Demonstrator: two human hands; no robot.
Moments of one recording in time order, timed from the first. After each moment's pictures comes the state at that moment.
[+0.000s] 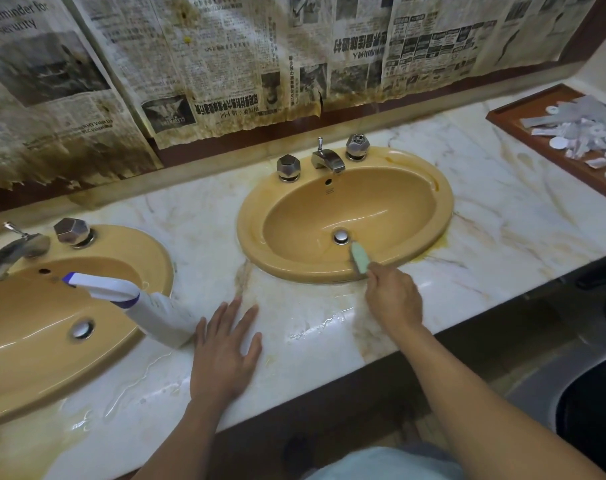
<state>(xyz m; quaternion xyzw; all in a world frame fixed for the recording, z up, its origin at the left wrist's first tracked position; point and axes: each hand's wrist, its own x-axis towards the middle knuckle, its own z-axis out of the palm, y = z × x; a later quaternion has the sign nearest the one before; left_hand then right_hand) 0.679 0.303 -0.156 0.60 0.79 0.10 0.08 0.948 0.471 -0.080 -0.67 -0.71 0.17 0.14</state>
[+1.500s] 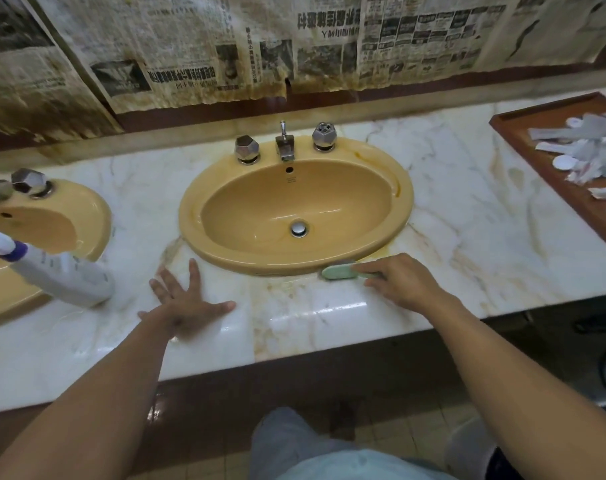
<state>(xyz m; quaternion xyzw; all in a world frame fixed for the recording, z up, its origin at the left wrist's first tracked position) 0.788 0.408 -0.098 0.29 0.86 -0.06 0.42 1.141 0.625 -0.092 -0.42 -0.88 0.23 -0.06</state>
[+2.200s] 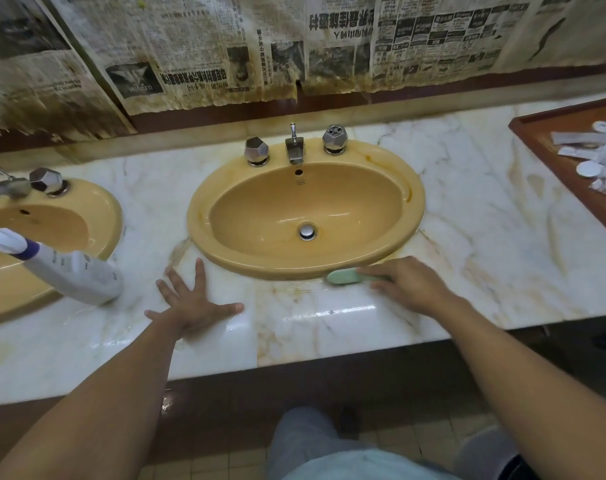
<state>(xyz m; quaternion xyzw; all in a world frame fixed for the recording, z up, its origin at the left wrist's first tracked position) 0.798 0.411 -0.088 0.27 0.87 -0.04 0.41 1.140 0.642 -0.095 -0.38 -0.89 0.26 -0.07</state>
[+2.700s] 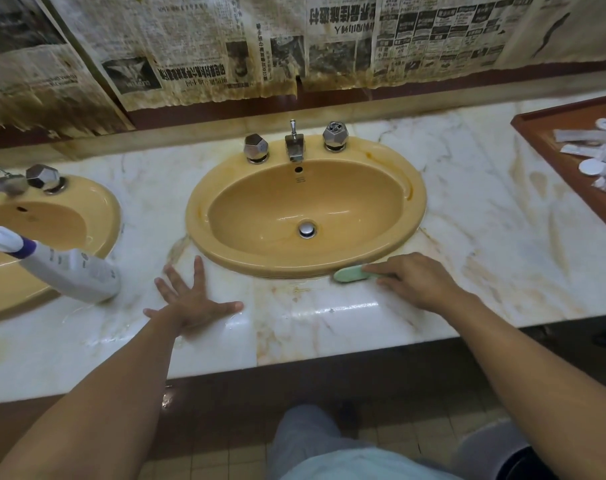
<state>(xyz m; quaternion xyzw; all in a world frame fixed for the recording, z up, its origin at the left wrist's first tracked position) 0.797 0.414 -0.088 0.26 0.87 -0.05 0.42 1.146 0.650 -0.087 -0.36 -0.90 0.21 -0.08</state>
